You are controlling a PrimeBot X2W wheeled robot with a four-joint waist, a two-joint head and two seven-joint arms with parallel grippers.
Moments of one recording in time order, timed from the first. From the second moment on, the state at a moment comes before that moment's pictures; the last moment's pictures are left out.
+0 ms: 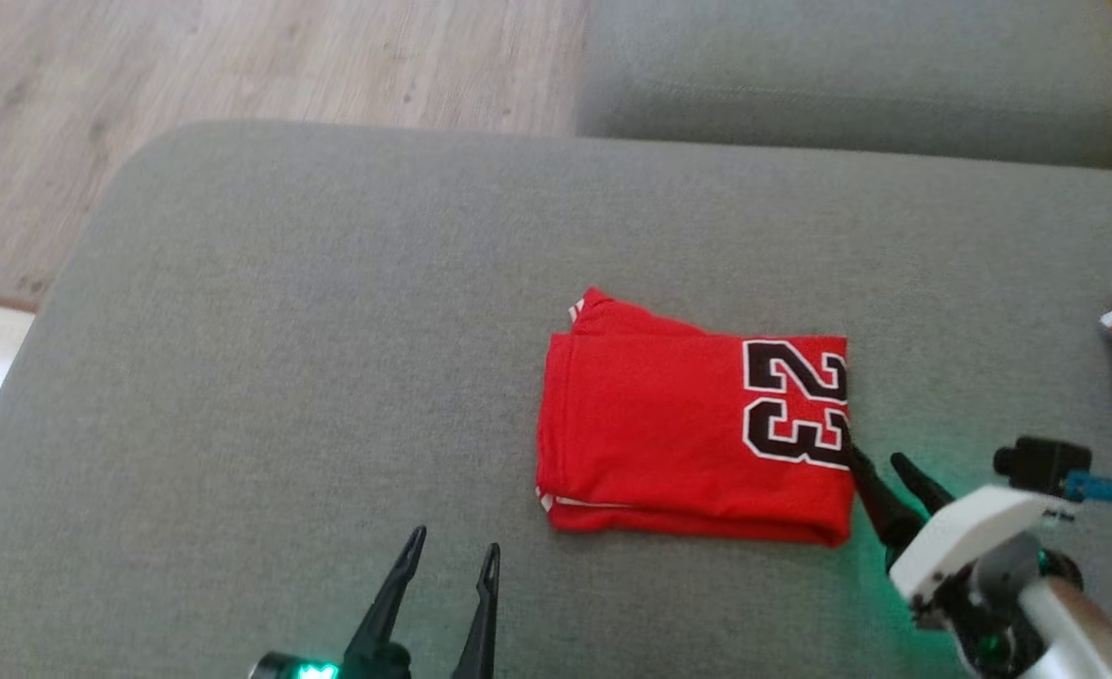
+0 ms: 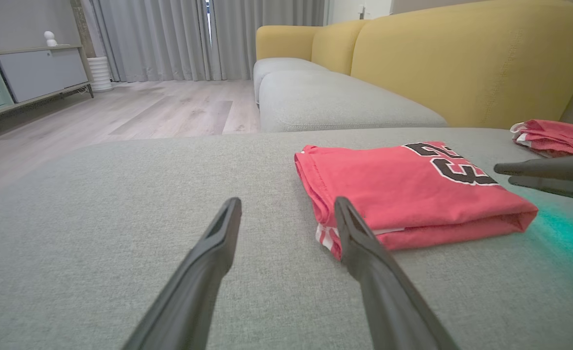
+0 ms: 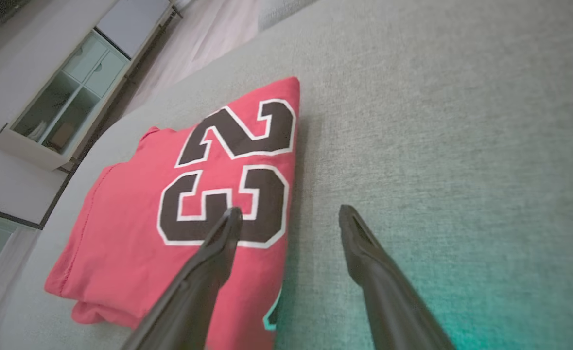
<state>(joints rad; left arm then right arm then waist) 0.15 0.07 -0.43 0.15 -0.09 0.10 -0.25 -0.15 -0.29 0.32 0.51 0.84 0.12 0.11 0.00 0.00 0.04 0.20</state>
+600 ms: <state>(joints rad) 0.10 0.06 -0.44 0.15 -0.09 0.10 -0.25 -0.28 -0.47 0.52 0.48 1.11 0.12 0.11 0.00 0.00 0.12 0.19</state>
